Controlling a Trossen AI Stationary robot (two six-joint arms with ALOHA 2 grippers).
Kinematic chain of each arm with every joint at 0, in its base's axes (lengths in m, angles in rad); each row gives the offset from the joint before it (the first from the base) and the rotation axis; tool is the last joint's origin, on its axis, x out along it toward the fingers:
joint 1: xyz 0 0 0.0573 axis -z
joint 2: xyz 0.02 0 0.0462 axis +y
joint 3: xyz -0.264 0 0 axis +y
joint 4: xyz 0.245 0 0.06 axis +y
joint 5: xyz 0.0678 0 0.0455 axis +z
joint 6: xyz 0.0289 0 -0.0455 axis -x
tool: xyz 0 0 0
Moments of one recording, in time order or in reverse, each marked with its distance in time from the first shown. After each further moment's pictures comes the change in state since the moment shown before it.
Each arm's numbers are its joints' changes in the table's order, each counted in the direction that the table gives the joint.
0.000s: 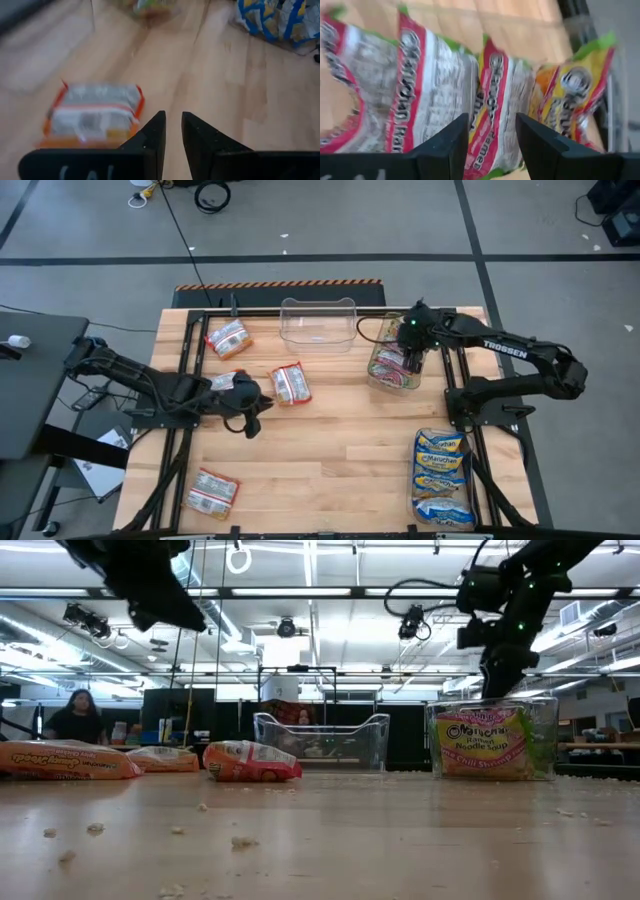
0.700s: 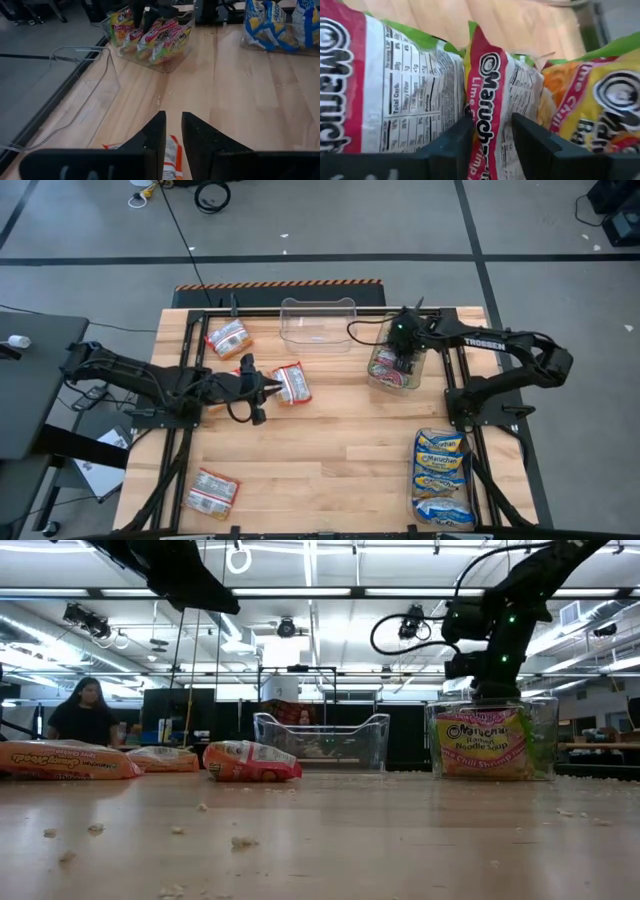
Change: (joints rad) left arm -0.134 0.003 0.000 -0.196 0.004 -0.421; right arm -0.002 0.167 0.067 -0.182 -0.073 -0.033
